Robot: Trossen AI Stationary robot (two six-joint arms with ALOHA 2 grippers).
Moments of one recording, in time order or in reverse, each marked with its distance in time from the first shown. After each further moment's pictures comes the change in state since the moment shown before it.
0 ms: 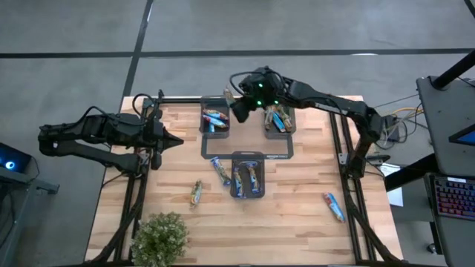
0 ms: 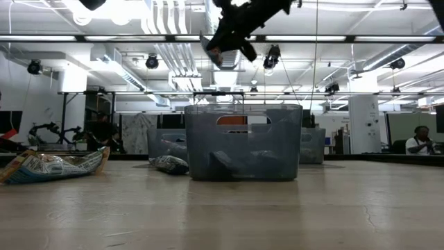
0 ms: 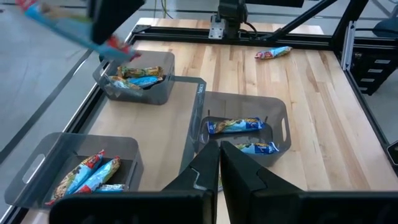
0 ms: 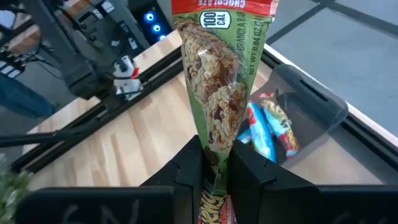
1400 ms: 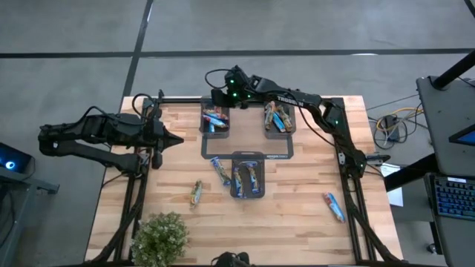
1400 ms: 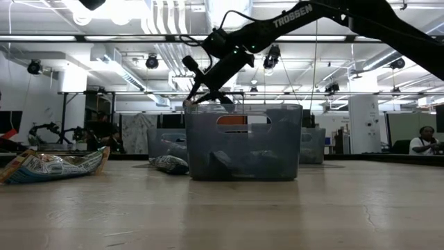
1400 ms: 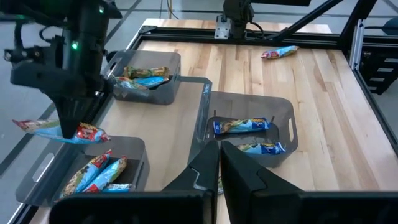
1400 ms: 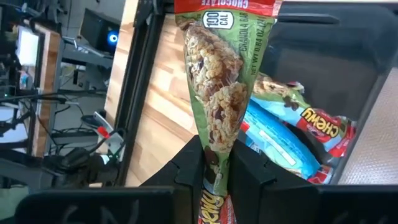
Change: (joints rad) left arm 0.000 0.001 0.000 -0.001 -0.025 0.009; right arm -0.110 0.480 0.335 0.000 -0.122 0.597
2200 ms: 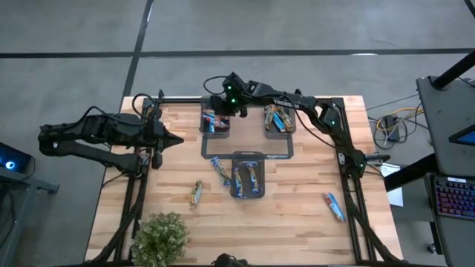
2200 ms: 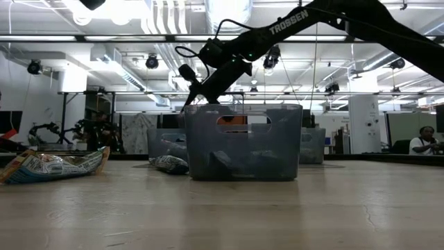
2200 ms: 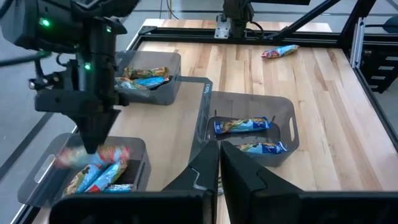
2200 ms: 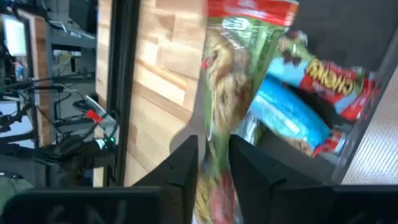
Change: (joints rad) left arm 0.000 0.000 0.000 0.000 -0.001 0.009; right arm 0.013 0.037 -0.028 -0.003 -0.082 0.081
